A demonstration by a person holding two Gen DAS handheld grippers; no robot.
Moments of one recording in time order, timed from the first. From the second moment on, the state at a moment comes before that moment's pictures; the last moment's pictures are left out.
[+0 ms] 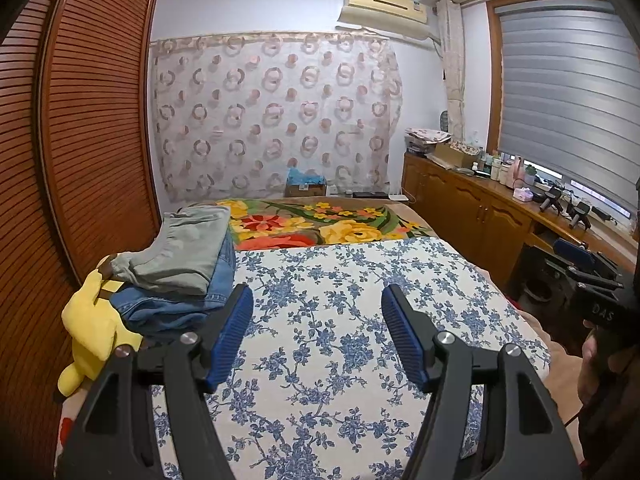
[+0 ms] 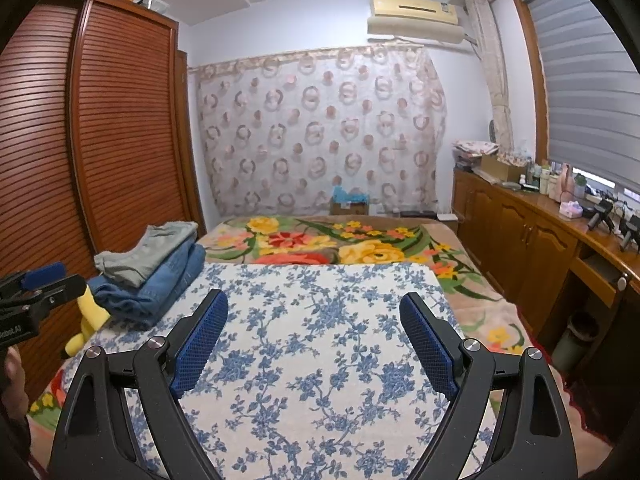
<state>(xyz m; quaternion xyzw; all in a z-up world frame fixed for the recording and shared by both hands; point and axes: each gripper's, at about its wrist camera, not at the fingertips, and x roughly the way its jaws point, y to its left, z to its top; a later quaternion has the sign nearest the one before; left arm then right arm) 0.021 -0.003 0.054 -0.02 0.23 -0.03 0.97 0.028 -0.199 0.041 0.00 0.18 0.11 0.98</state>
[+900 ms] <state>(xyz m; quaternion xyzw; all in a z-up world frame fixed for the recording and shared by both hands) 0.022 -0.002 0.054 -0.02 0.23 -0.03 0.97 0.025 -0.195 0.039 0.00 0.18 0.12 0.98</state>
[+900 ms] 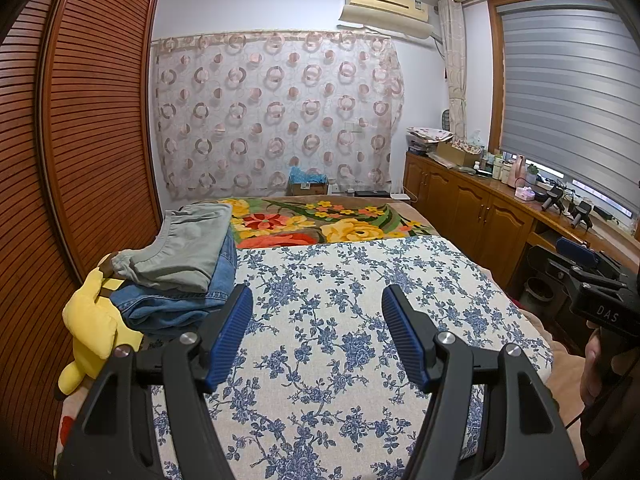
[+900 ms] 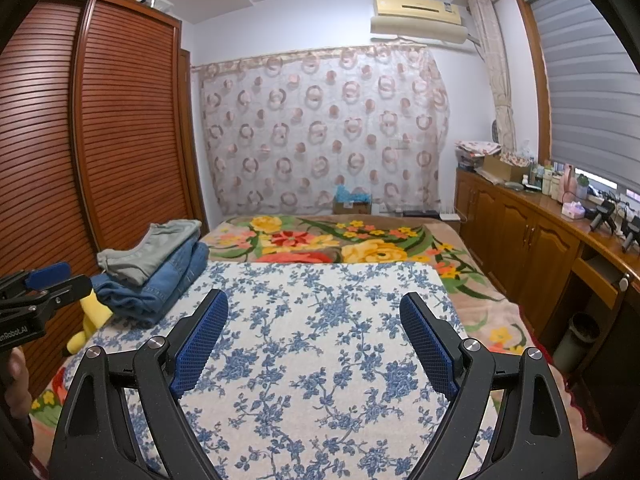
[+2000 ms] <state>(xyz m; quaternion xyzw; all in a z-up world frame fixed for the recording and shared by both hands) 0.024 0.004 0.051 -0.02 0.23 -0.02 0.97 0.024 -0.194 0.039 0.00 0.18 0.12 0.98</state>
